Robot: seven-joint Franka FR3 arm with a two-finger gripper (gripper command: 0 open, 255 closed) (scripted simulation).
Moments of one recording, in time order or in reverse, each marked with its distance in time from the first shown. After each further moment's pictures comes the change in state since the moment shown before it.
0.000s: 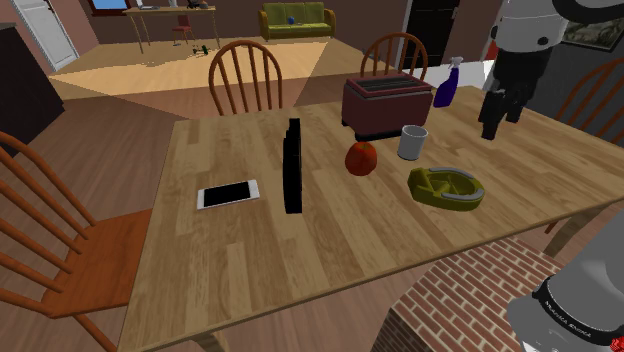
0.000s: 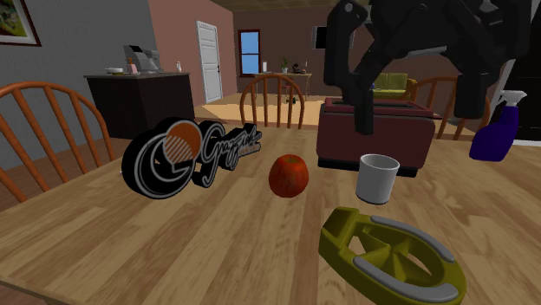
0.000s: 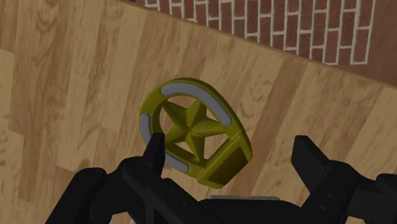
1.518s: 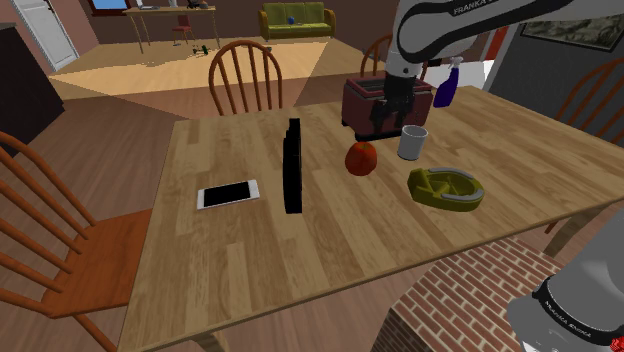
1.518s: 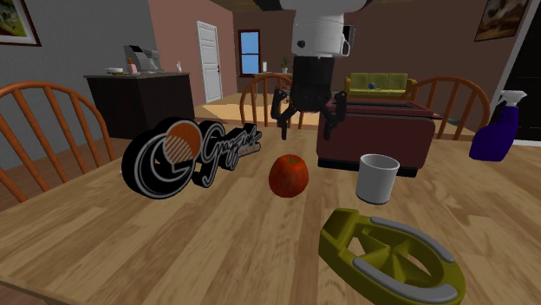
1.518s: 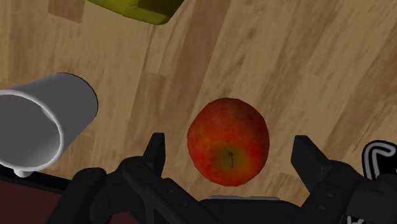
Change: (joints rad) arm 0.032 0.705 -0.057 0.338 0.162 0.498 -0.068
